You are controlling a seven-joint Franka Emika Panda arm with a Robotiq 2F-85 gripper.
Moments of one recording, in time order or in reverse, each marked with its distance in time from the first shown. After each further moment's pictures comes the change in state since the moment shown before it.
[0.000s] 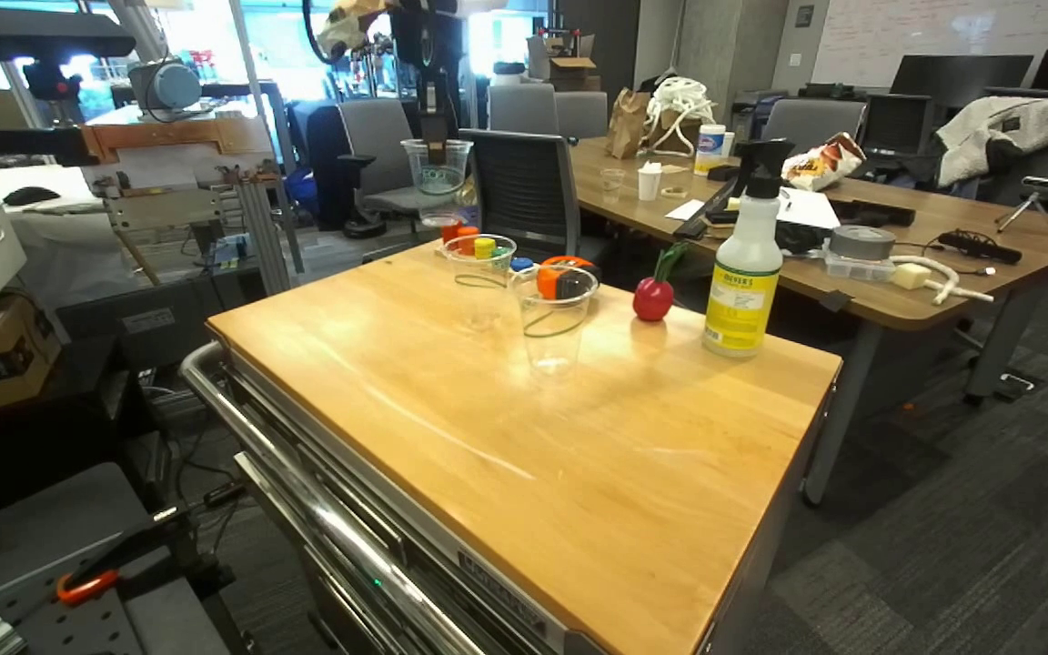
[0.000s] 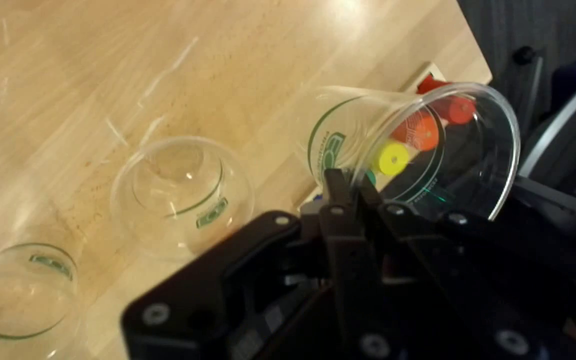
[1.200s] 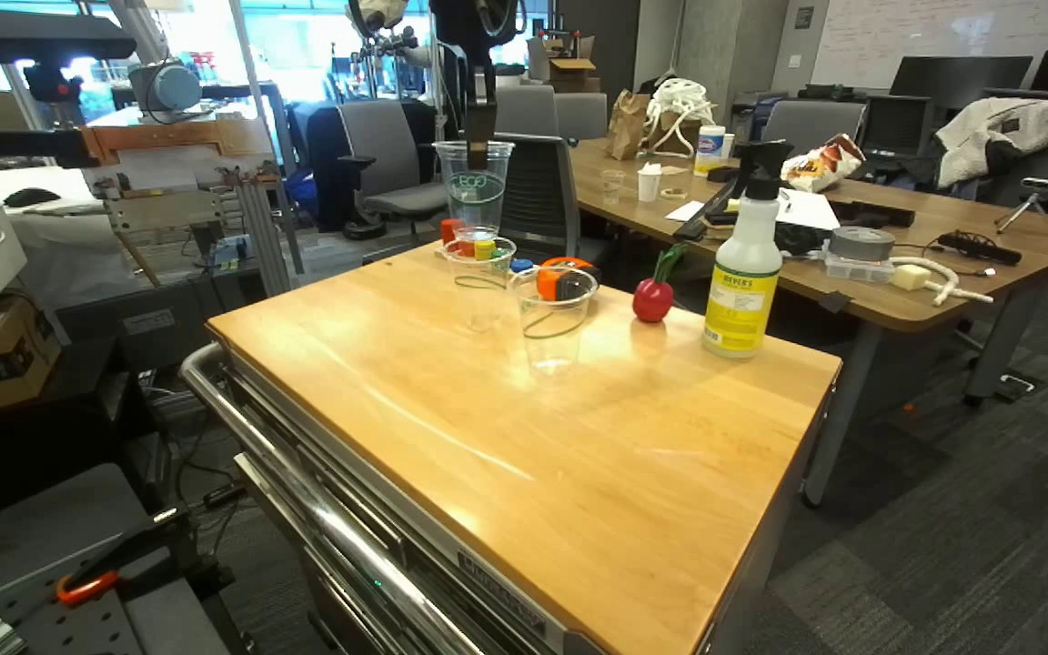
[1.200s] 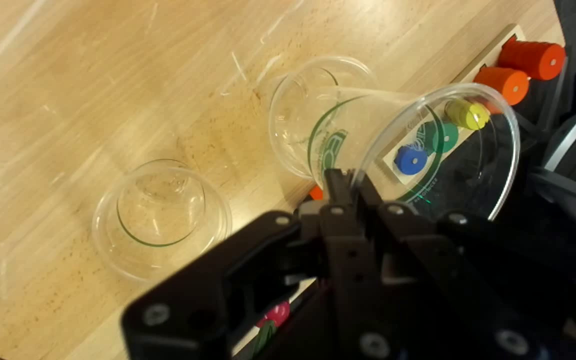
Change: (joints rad) arm -0.100 -0.141 -0.083 -0.134 0.018 -0.068 -0.232
